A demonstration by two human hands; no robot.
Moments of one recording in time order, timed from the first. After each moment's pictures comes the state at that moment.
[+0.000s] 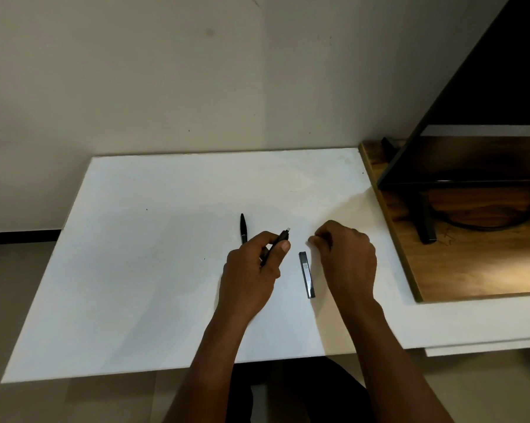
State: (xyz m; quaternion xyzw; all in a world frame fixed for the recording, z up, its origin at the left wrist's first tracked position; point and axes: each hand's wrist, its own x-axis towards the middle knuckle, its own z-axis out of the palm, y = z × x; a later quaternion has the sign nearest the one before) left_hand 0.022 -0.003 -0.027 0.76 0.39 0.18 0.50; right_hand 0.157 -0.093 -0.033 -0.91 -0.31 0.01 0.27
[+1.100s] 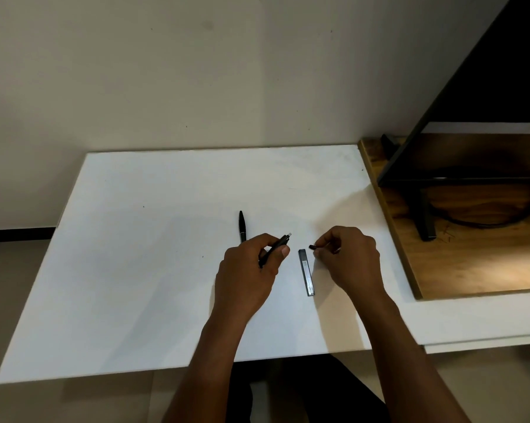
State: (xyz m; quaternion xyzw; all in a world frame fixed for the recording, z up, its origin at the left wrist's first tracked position) left_hand 0.021 -0.001 -0.036 0.76 0.41 0.16 0.47; right_hand 0.165 -0.101 -0.024 -0.91 -0.25 0.17 0.28
